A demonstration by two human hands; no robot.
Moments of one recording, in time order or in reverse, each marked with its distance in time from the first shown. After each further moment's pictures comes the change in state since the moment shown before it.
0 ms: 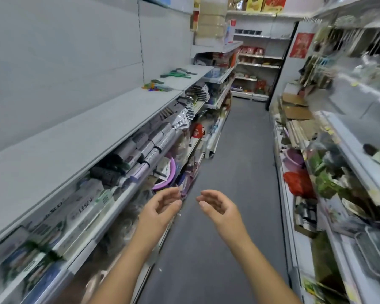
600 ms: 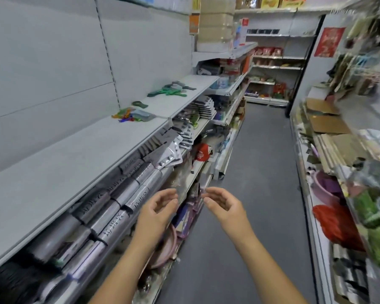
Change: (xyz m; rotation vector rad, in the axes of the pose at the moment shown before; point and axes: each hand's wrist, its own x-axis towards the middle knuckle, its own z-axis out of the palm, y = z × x) left_hand 0.387 -0.031 0.111 0.131 0.152 -0.015; right_hand 0.408 0.043 -0.117 0.014 -0.057 0.009
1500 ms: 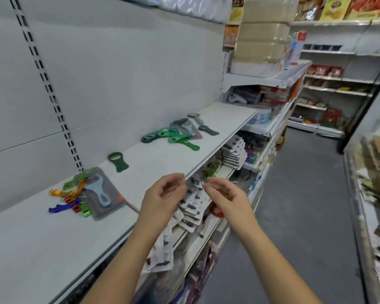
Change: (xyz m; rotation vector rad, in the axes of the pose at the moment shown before) left_hand 0.480 0.032 0.094 -0.051 0.191 0.056; right_hand 0.526 -0.003 -0.032 -0.037 -0.228 -0.043
